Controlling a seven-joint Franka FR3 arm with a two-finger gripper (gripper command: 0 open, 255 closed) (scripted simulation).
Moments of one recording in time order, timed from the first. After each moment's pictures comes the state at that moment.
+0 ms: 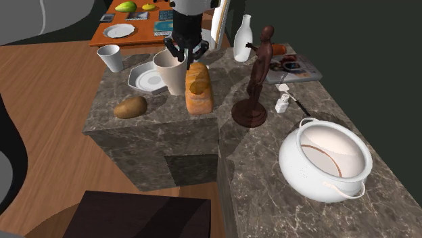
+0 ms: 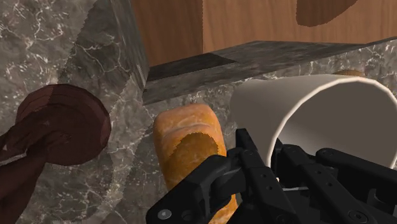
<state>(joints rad) 0.10 0.04 -0.44 -1.68 0.16 1.66 -0.40</state>
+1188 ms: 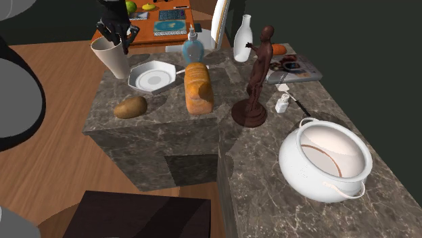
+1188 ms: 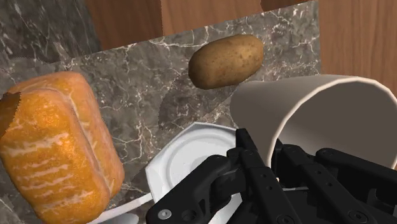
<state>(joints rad) 0.30 0.19 -0.26 -1.49 0.20 1.68 -0.02</state>
